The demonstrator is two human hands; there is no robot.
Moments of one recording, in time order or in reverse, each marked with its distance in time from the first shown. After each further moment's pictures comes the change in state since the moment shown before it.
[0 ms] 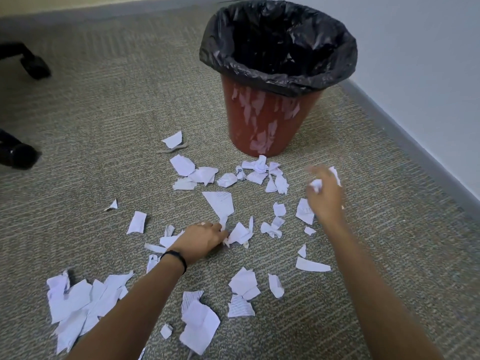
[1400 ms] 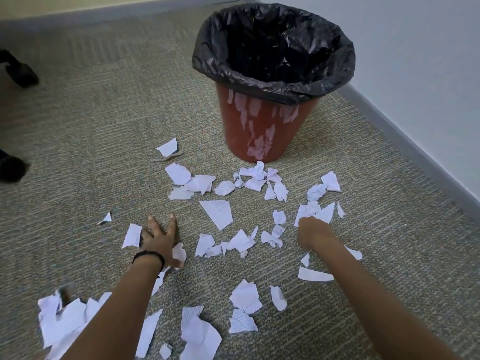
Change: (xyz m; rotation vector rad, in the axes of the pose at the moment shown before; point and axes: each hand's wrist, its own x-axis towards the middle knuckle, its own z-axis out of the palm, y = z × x) left_hand -0.017 -0.064 0.022 -0.463 -0.422 -0.694; right_hand -0.003 0.042 0.033 -0.998 -0.779 0.244
